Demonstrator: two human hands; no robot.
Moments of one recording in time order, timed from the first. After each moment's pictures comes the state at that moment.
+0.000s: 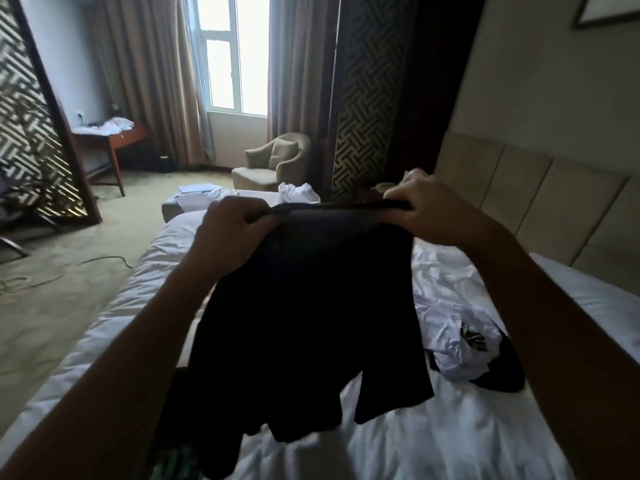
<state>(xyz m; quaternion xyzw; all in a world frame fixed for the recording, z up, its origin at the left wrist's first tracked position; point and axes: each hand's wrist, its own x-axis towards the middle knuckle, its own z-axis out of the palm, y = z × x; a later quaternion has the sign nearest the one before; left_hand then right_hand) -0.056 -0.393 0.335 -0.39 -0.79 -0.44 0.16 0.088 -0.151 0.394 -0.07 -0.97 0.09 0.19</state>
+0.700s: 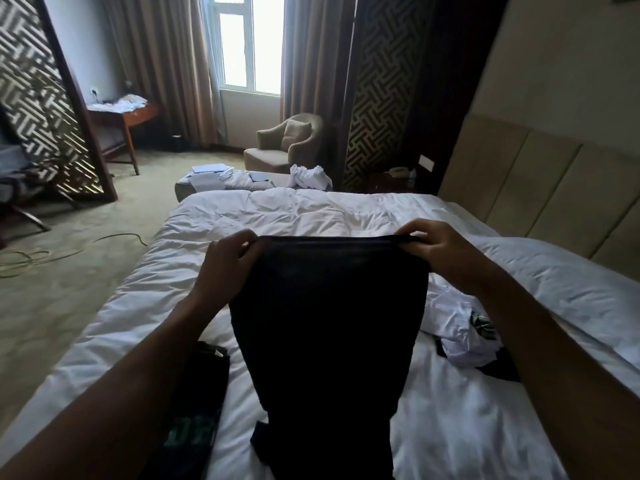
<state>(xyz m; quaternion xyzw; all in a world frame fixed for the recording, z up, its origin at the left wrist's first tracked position) -0.082 -0.414 0.236 -0.31 -0.81 -0.47 0.15 0.096 -0.124 0.307 -0.09 -0.85 0.51 0.14</state>
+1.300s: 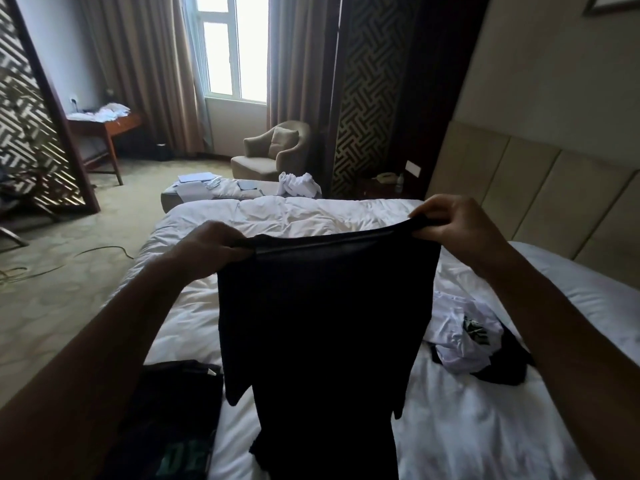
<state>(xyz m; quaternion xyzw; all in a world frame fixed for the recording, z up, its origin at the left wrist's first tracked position) -0.112 -0.432 0.304 -0.36 -0.79 -0.49 -0.11 0.095 -0.119 0.350 -0.12 -0.86 0.40 0.28</state>
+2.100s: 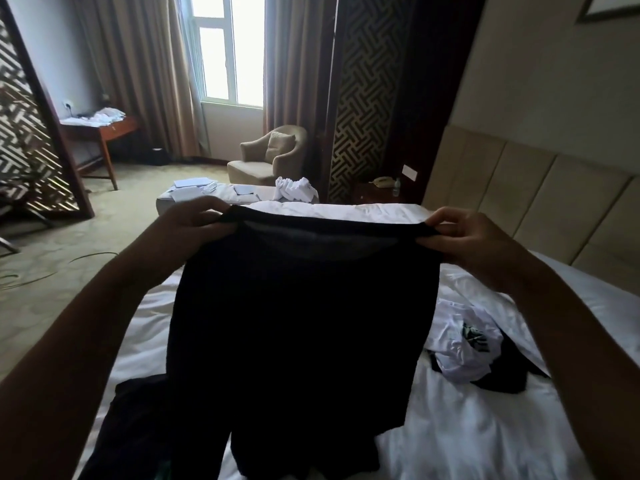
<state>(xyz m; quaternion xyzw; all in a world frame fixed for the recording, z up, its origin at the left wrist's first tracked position) -0.101 -0.440 0.343 -0.35 -0.69 -0.62 -0.10 0.106 -0.111 0.360 -0.08 -0.79 0.58 0.20</state>
